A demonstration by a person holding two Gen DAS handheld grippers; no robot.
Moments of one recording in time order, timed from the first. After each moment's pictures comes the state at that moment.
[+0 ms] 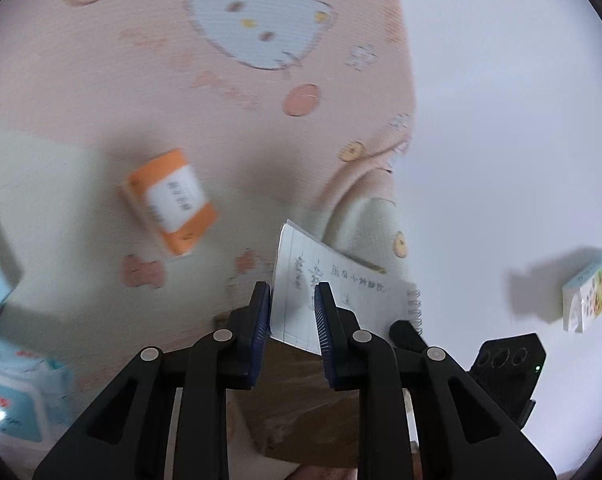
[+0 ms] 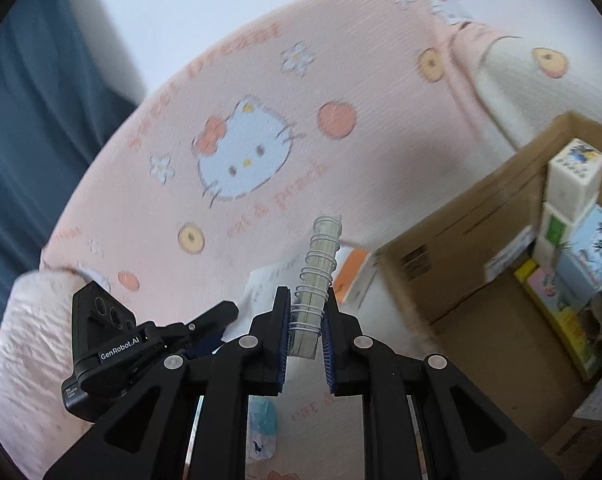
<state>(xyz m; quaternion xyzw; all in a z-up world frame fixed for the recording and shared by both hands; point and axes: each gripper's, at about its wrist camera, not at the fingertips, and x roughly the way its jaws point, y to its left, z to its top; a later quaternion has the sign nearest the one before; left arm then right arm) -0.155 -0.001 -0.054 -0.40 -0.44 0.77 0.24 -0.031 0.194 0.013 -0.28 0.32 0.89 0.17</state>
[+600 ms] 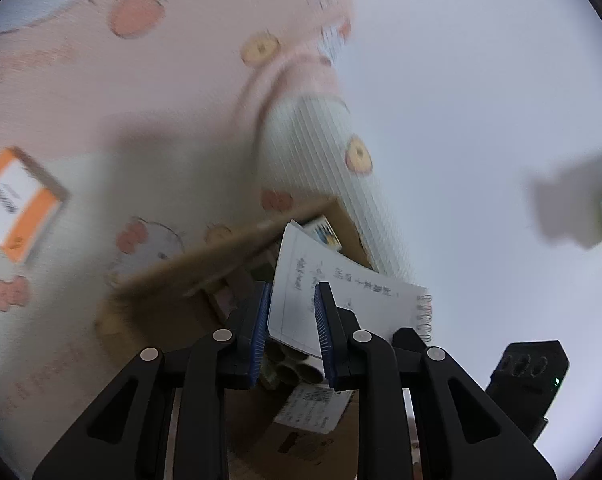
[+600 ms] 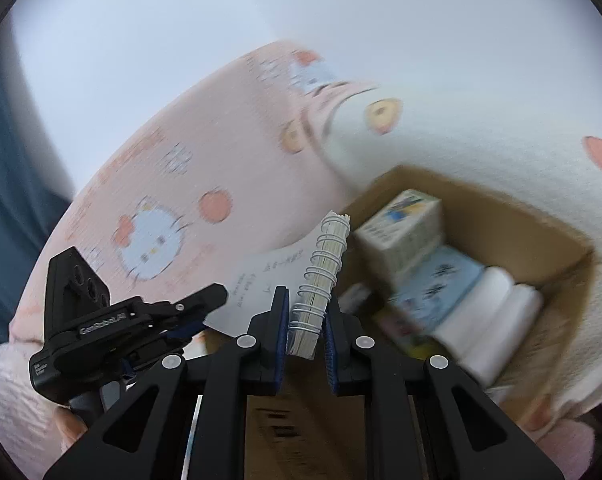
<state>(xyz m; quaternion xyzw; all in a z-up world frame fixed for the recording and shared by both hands) -0.217 0.198 -0.009 -0.48 -0.30 0.76 0.32 0.097 0.290 0.033 -0.22 0.34 0.85 0.33</state>
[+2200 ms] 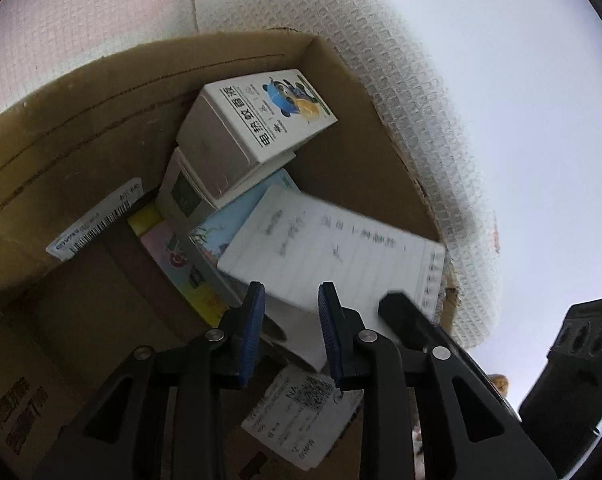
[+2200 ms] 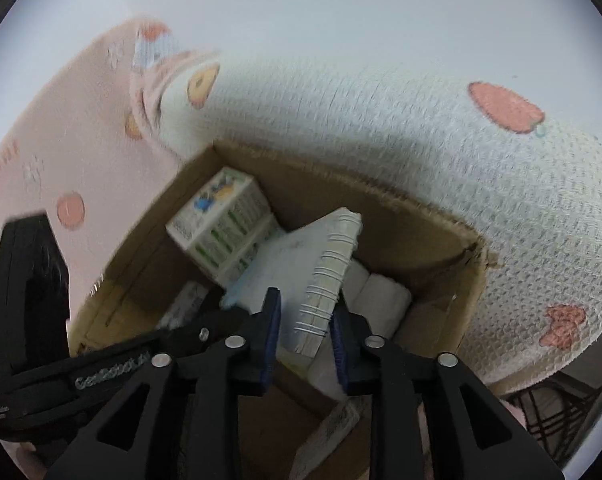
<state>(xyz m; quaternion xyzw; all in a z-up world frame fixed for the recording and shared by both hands) -0.223 0.357 -0.074 -0.61 -0.16 0.70 0.33 0.137 0.371 -0.013 -0.32 0.39 0.71 0.49</state>
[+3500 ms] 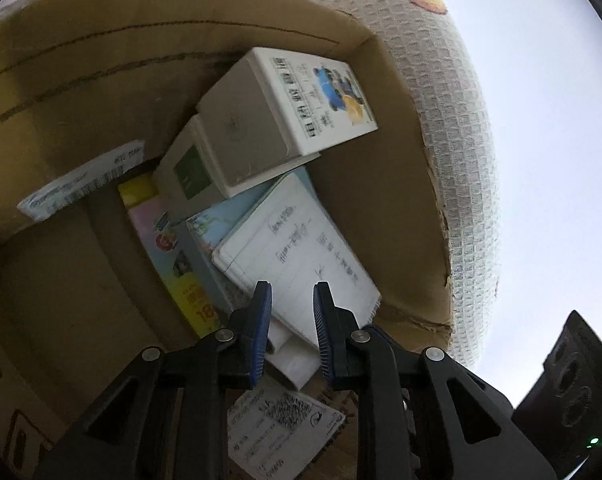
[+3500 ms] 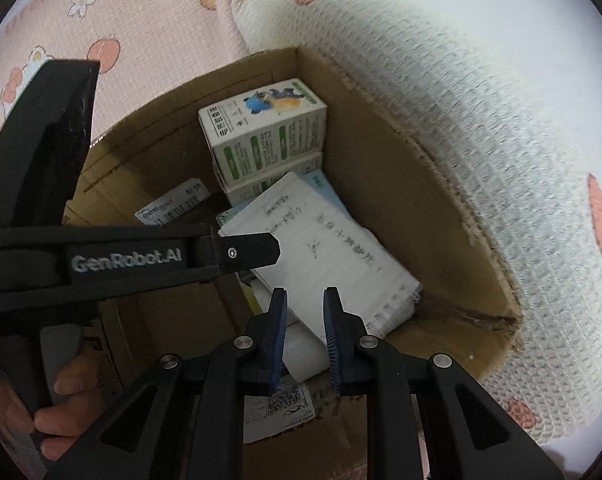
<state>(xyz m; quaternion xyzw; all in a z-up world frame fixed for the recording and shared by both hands) -0.224 0.352 -0.111 -0.65 -0.26 0.66 0.28 0.101 0.382 -0.030 -0.49 0.30 0.72 0.39</state>
